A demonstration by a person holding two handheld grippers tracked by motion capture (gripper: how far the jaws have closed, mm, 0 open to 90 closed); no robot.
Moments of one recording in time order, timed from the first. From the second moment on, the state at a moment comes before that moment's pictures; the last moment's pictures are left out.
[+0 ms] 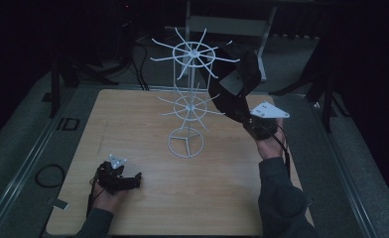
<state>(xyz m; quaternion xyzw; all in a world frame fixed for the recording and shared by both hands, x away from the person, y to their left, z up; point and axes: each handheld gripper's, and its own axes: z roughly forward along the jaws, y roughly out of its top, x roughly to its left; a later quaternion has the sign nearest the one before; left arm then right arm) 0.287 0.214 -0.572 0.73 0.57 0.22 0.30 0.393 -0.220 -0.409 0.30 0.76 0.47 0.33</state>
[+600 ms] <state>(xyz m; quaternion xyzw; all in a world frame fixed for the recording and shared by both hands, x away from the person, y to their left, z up) 0.287 0.214 -0.572 0.73 0.57 0.22 0.30 0.386 -0.217 -0.406 0.30 0.77 0.48 0.30</state>
